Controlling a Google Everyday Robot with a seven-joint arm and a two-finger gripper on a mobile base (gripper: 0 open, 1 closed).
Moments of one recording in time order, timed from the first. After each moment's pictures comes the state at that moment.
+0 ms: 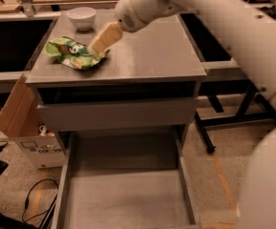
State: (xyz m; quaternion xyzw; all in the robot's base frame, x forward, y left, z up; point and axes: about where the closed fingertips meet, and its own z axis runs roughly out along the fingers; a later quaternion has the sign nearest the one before) arm 0.706 0.077 0.977 -0.54 0.70 0.17 0.44
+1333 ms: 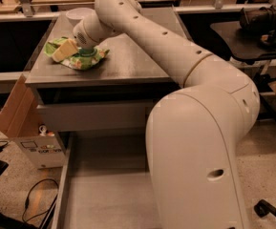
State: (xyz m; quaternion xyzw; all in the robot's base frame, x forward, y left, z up) arm 0.784 0.219 0.885 -0.46 0.75 0.24 0.39
